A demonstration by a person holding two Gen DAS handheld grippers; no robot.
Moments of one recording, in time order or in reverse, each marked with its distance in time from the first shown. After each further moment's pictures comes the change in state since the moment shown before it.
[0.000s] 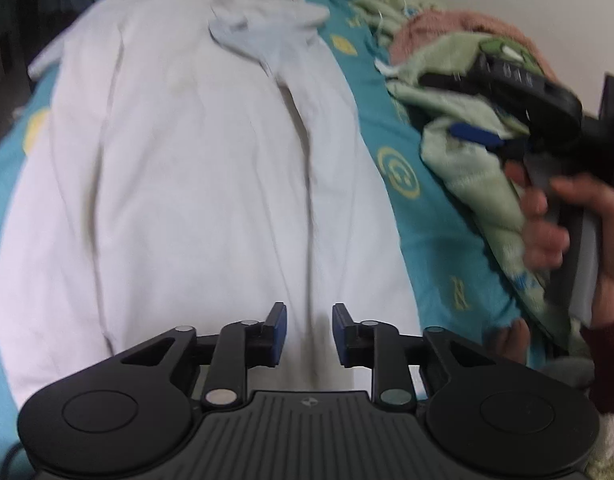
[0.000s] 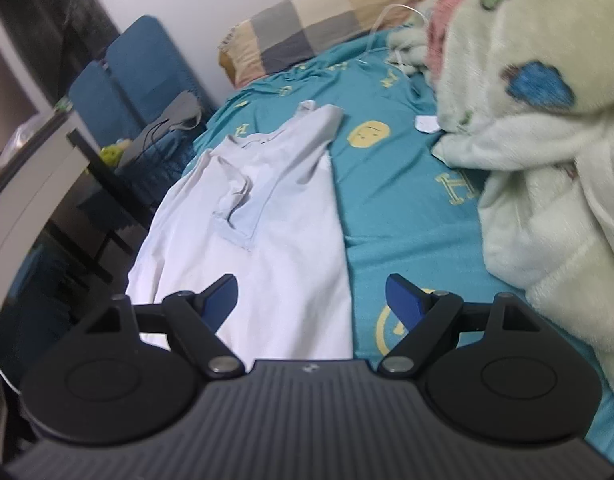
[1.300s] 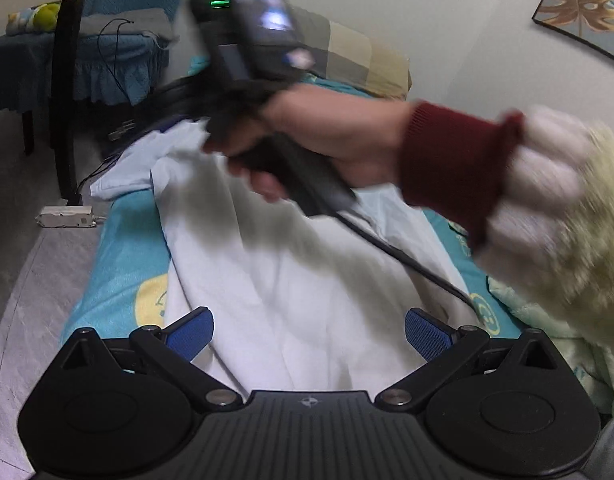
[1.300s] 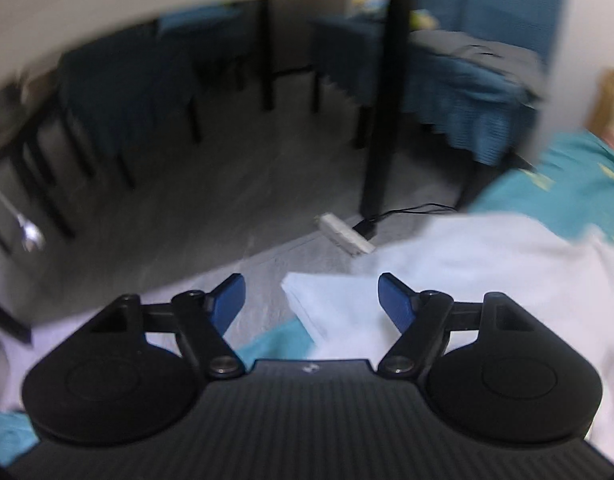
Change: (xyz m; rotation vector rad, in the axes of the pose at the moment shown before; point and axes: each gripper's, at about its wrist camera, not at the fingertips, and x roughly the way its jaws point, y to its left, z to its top) left arm -0.001 0.136 0.059 0.018 -0.270 -0.029; right arm 0.318 0.355 -0.008 -1.020 0.275 0.410
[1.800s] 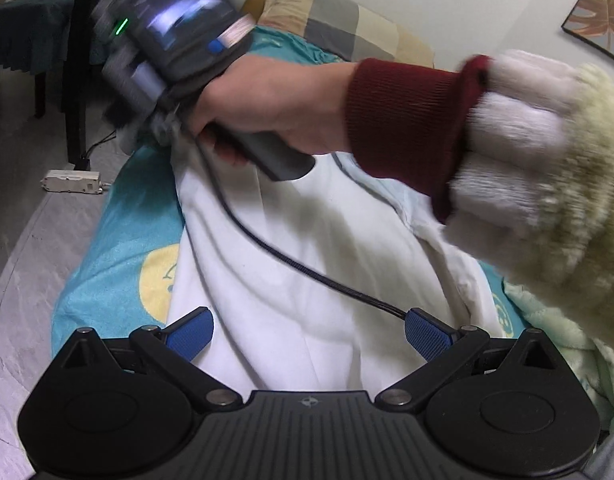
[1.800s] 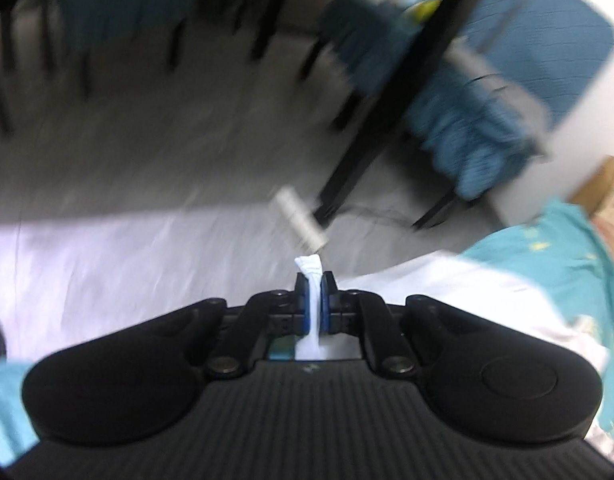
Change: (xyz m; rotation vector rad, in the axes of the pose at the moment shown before) left arm 0.021 0.015 0.000 -0.105 0.015 0.000; right arm 0.031 0.032 0.011 -0.190 -0.001 -0.242
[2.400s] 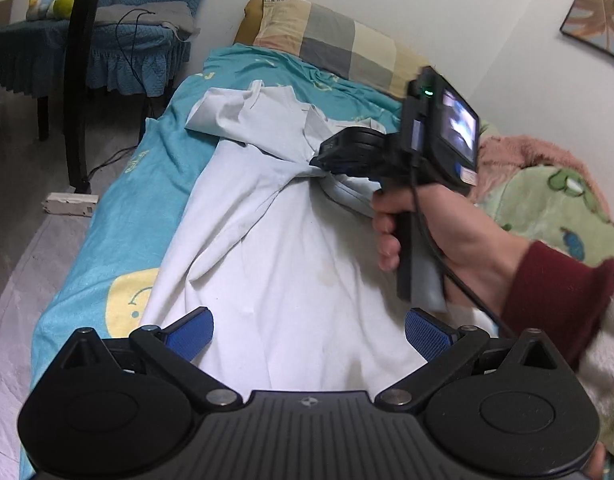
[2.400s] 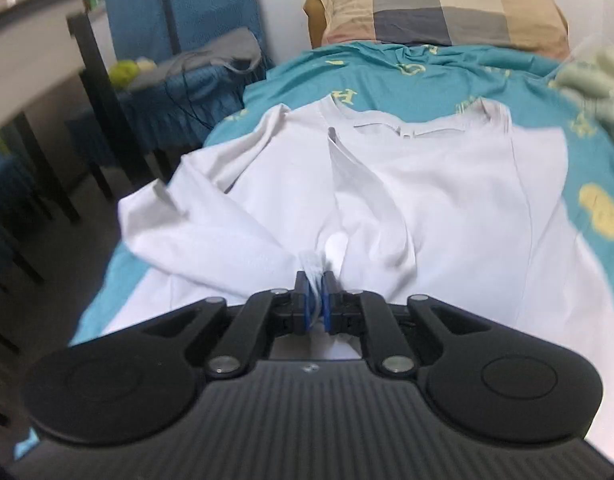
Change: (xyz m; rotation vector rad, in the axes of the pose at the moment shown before) left arm 0.031 -0.038 0.005 0.042 -0.050 0.075; right arm -0.119 -0.127 -0.199 0.932 -0.070 -0.214
